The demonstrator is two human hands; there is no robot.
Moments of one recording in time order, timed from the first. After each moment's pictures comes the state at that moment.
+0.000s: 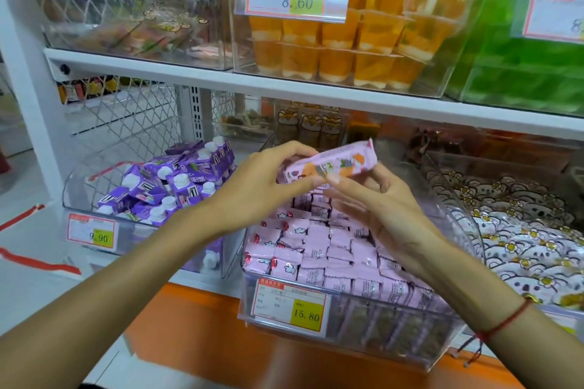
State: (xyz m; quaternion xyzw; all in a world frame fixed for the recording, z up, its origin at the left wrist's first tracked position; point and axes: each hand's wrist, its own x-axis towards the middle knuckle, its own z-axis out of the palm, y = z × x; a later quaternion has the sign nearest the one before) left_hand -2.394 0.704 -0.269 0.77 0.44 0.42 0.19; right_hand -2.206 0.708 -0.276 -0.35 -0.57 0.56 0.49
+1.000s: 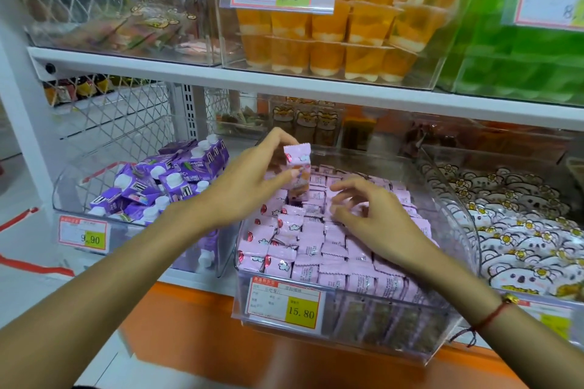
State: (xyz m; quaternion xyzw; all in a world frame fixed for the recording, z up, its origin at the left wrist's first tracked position) left_hand -2.403 0.727 -0.284 0.79 0.41 0.42 0.18; right_hand -2.186 0.731 -0.309 -0.48 -0.79 0.19 0.34
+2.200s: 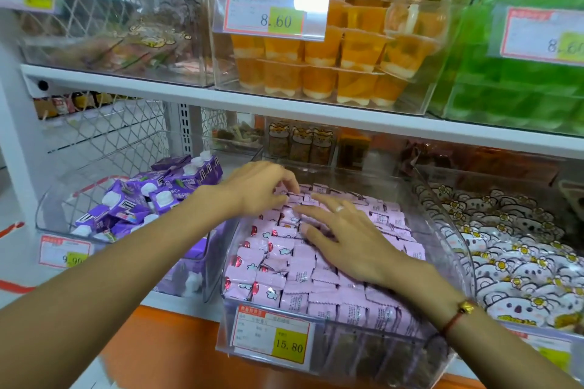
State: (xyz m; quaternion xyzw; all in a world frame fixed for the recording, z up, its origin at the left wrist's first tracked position) left_hand -2.397 0.783 -0.274 0.84 0.52 0.16 -0.02; right_hand -2.202 0.746 -0.305 -0.46 -0.88 0.07 0.14
